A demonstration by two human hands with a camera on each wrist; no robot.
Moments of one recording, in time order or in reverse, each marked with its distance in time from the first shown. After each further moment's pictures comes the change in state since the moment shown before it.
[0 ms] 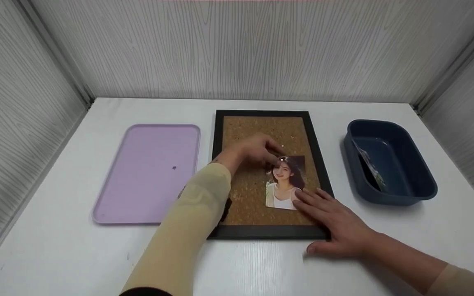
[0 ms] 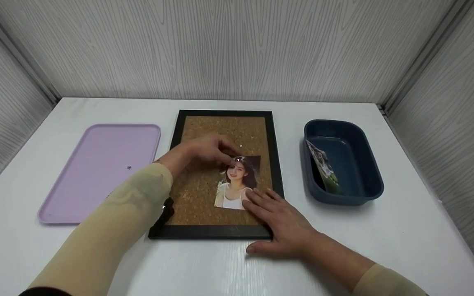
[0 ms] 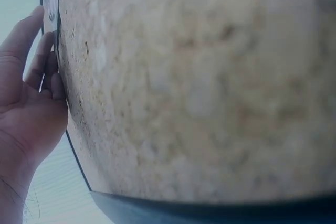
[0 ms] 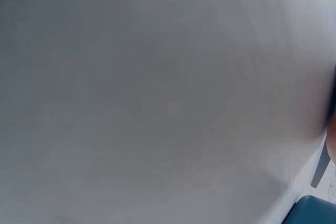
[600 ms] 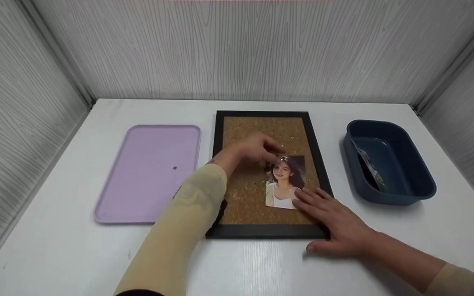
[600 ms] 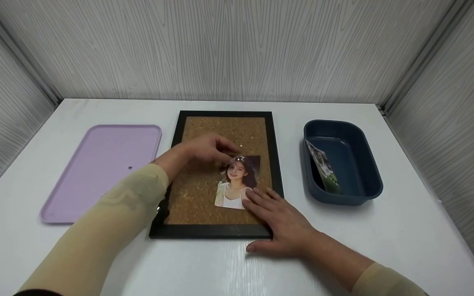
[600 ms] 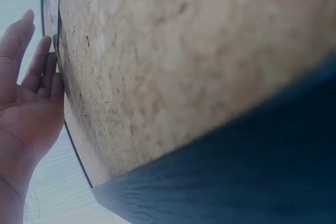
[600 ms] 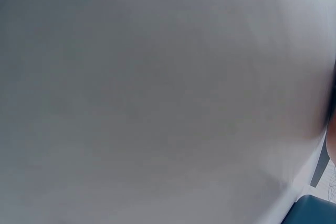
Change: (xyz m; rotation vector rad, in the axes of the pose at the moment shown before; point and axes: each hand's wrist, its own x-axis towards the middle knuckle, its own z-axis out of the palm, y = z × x) left_hand -0.007 0.002 -0.002 0.006 0.045 0.004; right_hand 0.000 0.000 -0.001 0.022 0.000 0.000
